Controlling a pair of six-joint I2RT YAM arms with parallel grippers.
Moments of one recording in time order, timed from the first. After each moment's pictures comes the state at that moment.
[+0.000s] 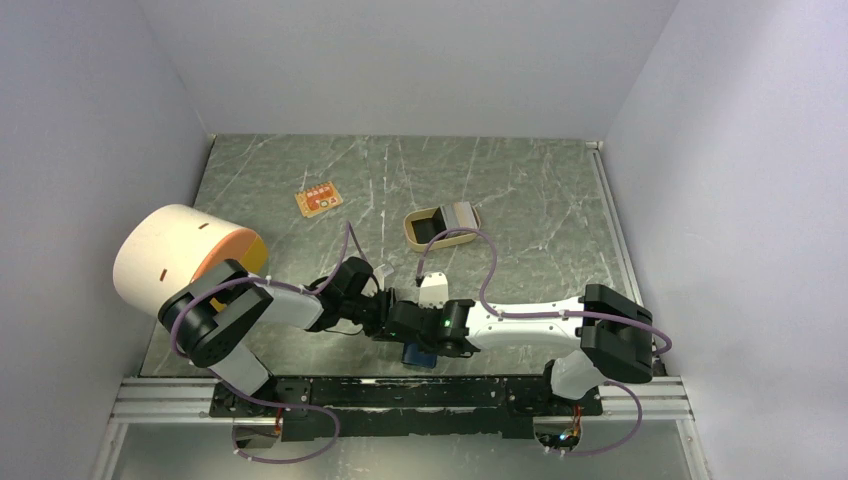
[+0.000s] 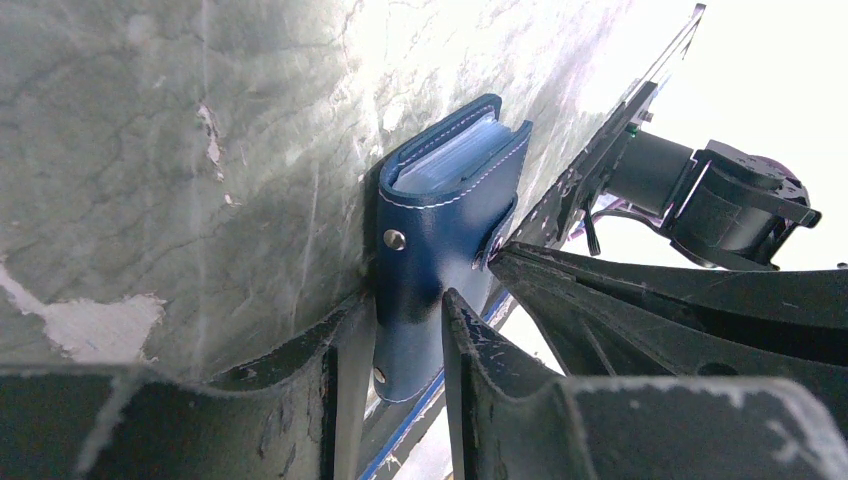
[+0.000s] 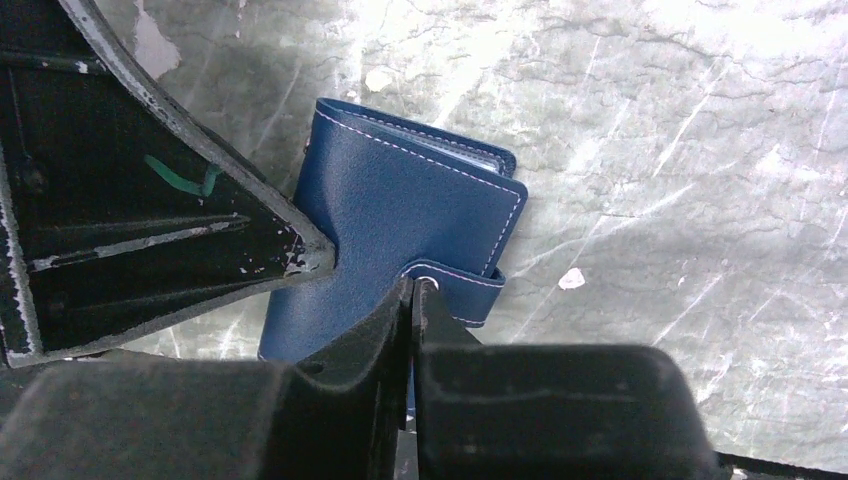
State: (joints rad) left arm -0.77 1.60 0.44 0.36 0.59 -1.00; right arm 1.30 1.51 0.87 -0.62 0.47 1.05
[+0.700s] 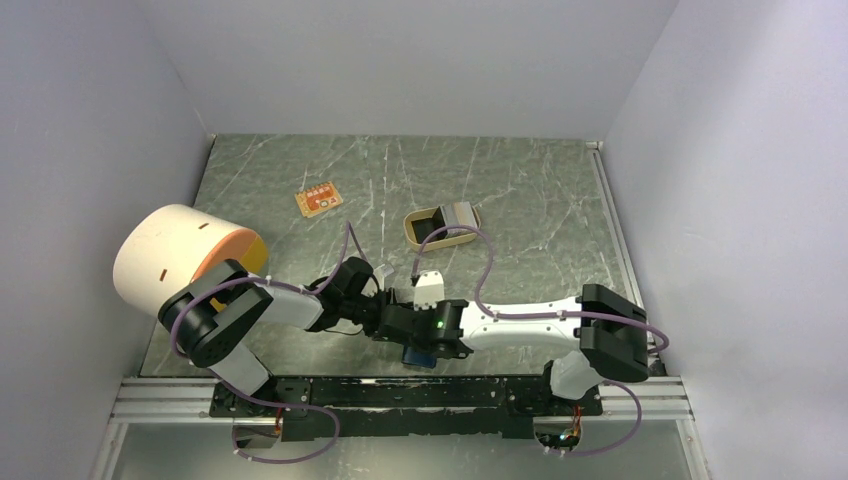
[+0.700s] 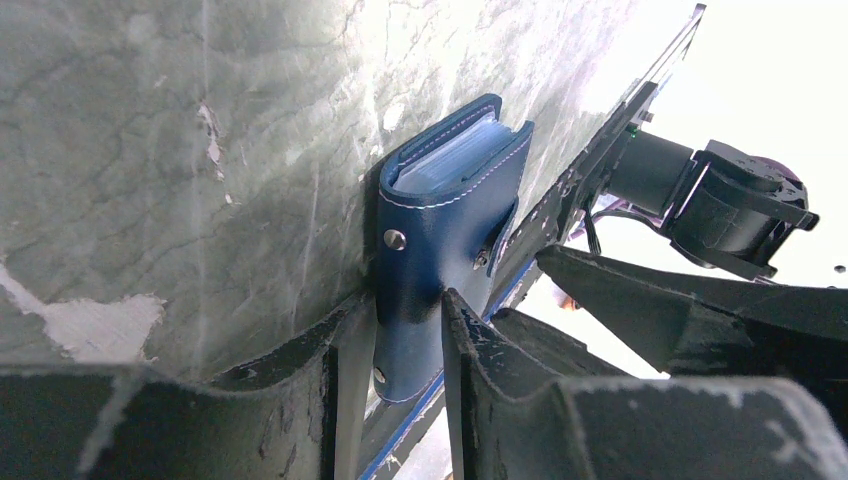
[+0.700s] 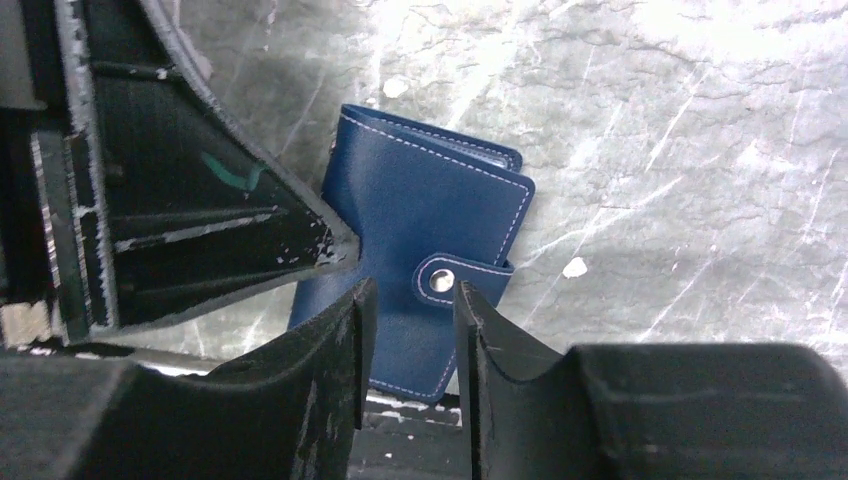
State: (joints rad) left arm -0.77 1.60 0.44 0.36 0.59 -1.00; right arm 1.34 1.52 0.94 -0.71 0.52 1.09
